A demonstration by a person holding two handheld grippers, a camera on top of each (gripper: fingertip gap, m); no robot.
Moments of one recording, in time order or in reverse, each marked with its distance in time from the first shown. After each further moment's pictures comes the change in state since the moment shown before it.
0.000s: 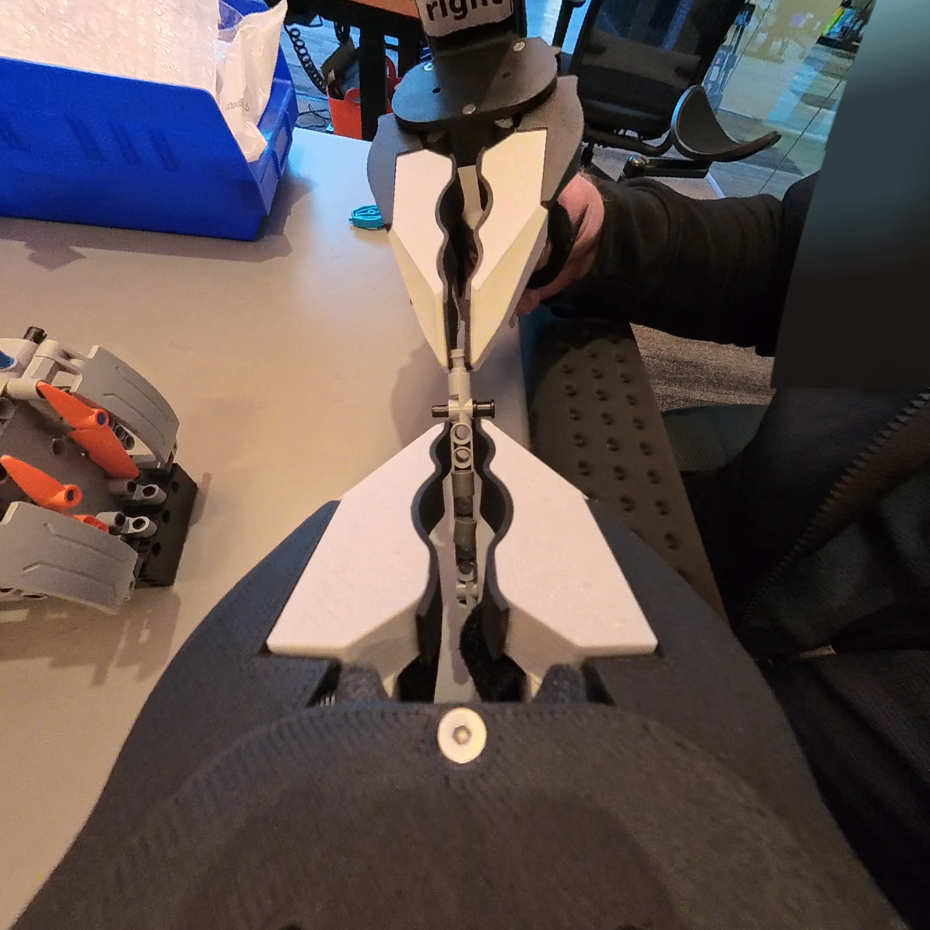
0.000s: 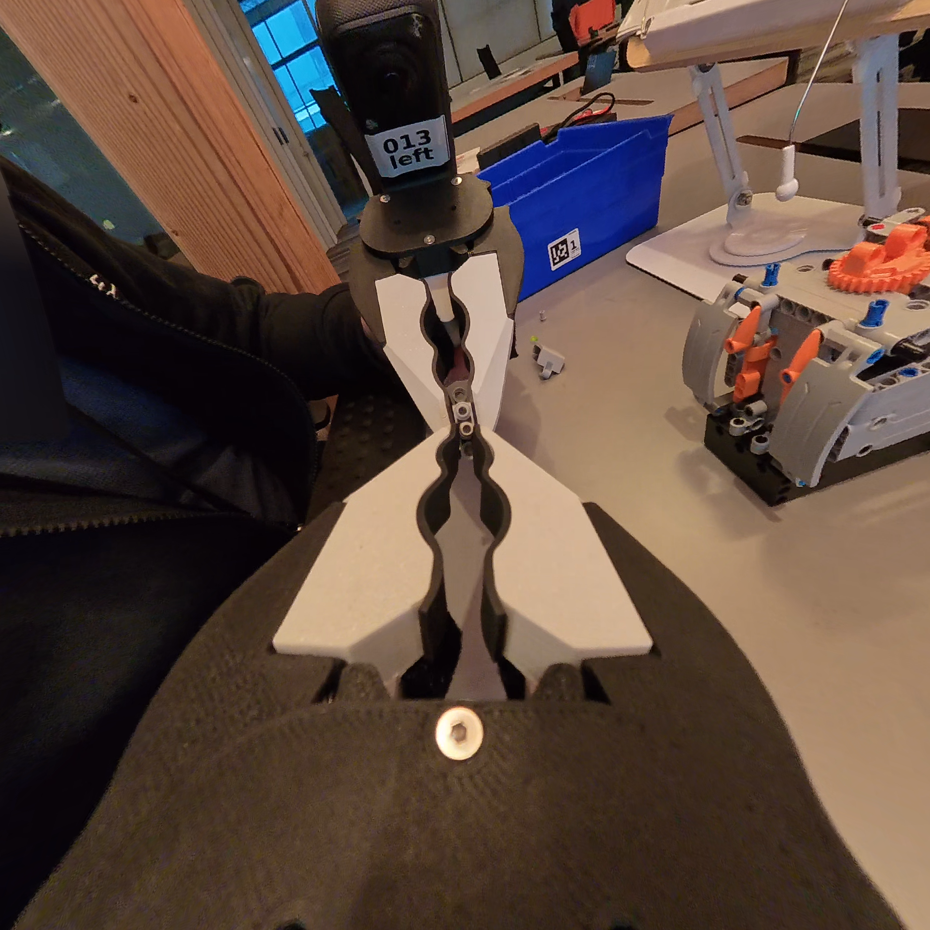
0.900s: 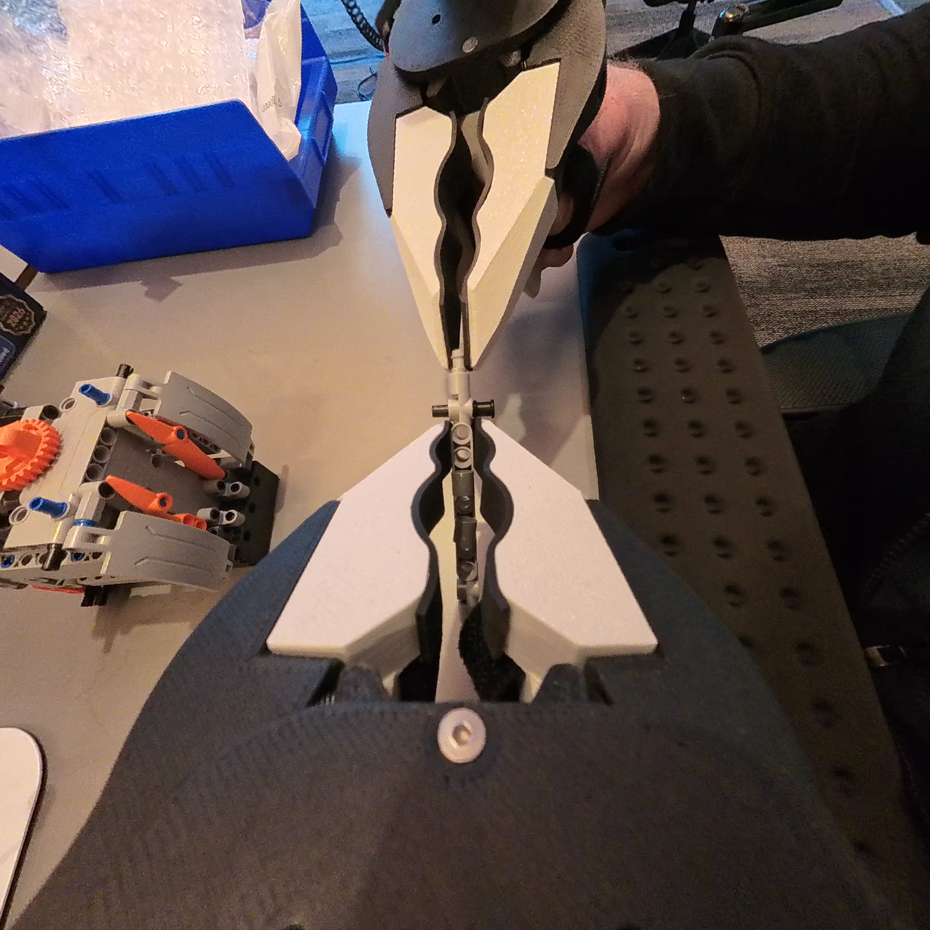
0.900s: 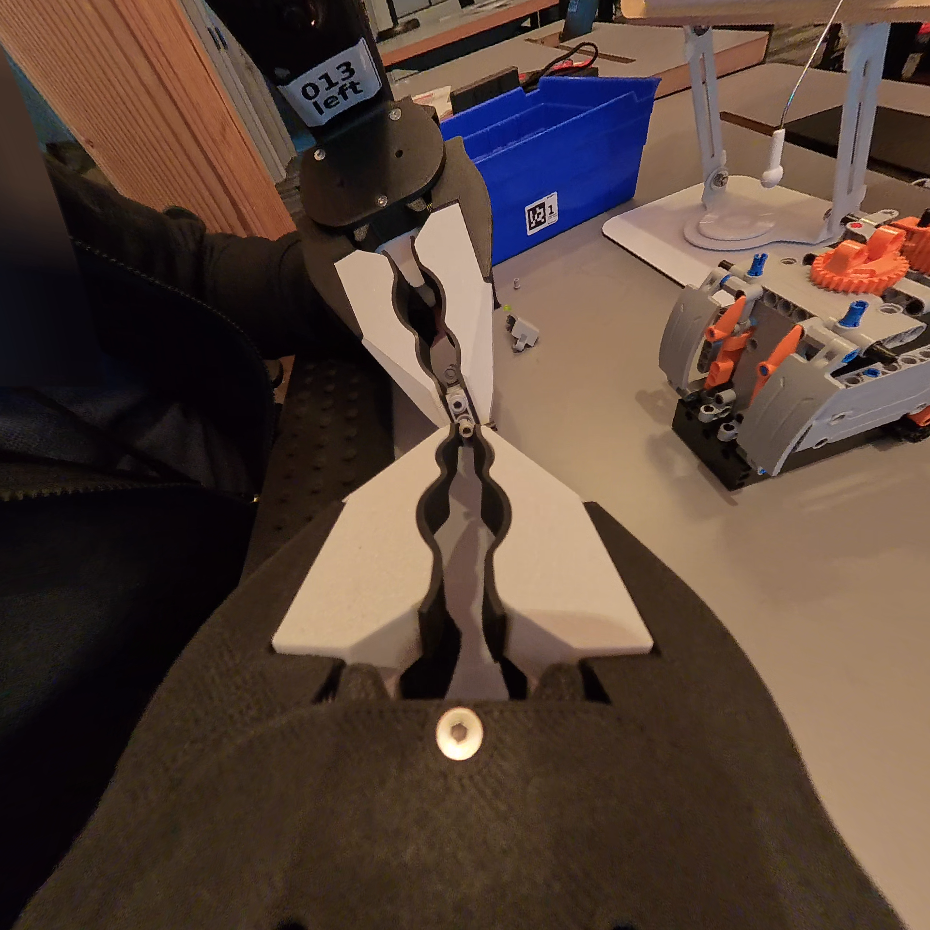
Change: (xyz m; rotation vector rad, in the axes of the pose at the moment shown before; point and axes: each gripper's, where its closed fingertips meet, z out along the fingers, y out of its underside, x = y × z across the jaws) left arm -0.010 0.009 0.001 -0.105 -0.169 0.214; right arm 0.006 0.011 0.002 -0.087 0.076 -0.093
